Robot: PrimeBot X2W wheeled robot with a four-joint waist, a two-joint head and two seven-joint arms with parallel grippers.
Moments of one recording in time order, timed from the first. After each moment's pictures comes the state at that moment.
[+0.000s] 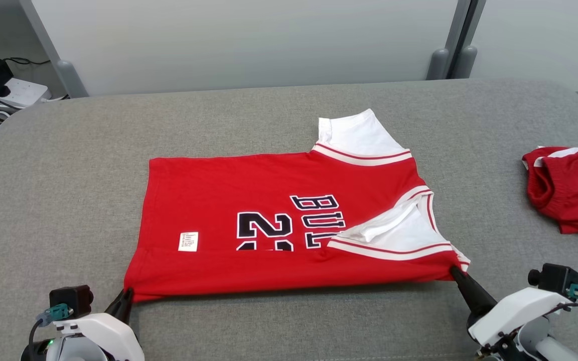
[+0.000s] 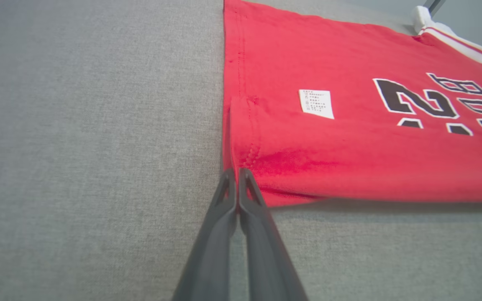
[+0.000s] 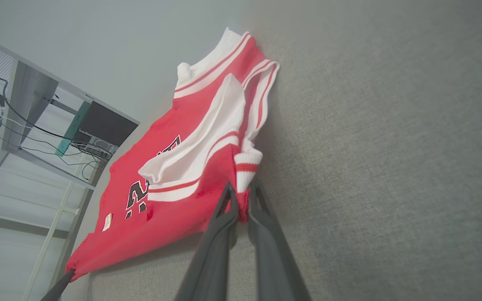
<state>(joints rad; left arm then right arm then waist) -0.39 0.24 -0.43 1.06 -0.67 -0.13 -0.26 -0.35 -0.40 0.77 0.59 1.44 0.13 -0.21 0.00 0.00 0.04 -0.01</state>
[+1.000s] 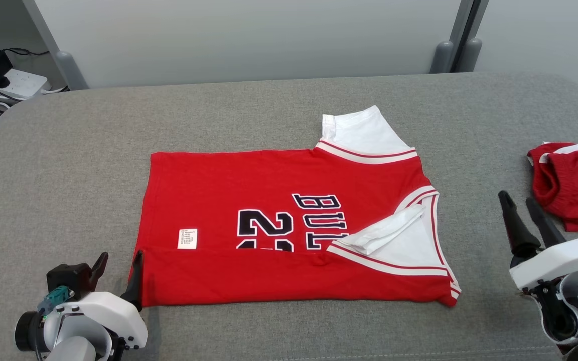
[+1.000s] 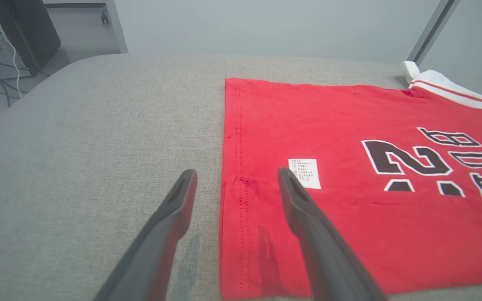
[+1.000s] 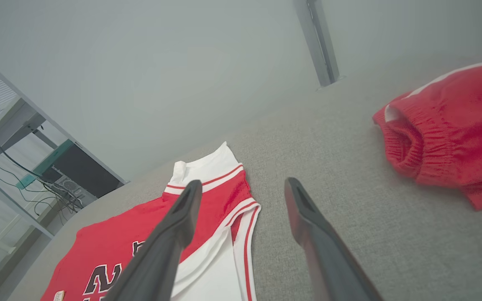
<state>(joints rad) -0.33 0.24 -0.30 0.79 -0.51 -0.01 -0.26 -0.39 -0.39 0.46 0.58 1.08 0.13 -0.25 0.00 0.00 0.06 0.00</state>
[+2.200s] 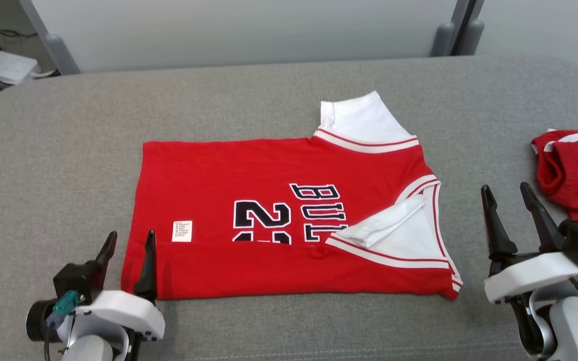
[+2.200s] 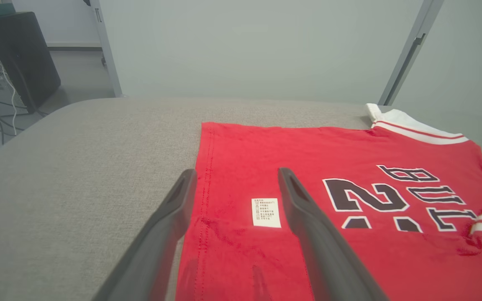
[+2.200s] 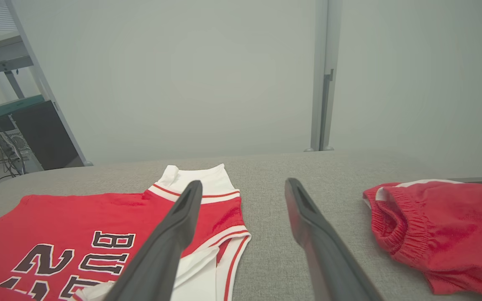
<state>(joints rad) -0.19 0.11 -0.05 0.49 -0.25 -0.03 -0.26 -0.26 -0.16 0.08 0.36 0.30 0.13 -0.25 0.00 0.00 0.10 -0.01</state>
